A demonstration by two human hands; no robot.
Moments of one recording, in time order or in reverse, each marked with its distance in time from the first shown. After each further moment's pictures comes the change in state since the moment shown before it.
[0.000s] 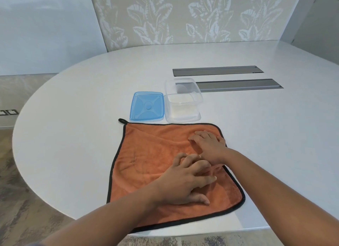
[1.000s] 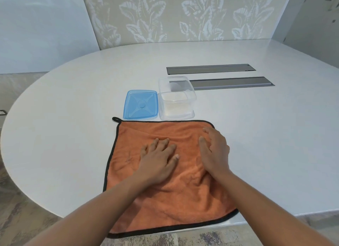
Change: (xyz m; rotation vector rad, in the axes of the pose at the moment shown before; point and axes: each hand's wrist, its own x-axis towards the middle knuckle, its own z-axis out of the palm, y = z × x) left_hand -0.008 -0.046 0.012 -0.207 -0.098 -0.720; right_hand -0.045 -0.016 0.028 0.515 0.840 0.147
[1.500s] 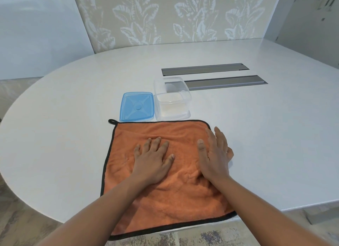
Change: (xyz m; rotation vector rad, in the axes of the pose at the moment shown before) left_hand 0.000 -0.006 0.004 0.062 0.035 -0.069; right_hand -0.025 0.011 -0.004 -0.171 -0.046 0.070
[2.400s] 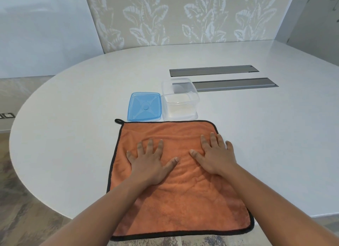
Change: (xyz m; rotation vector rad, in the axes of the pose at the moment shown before) left_hand -0.004 -0.017 -0.003 0.034 -0.075 -0.241; right_hand 0.041 -0.002 0.004 -0.611 -0.559 -0.074
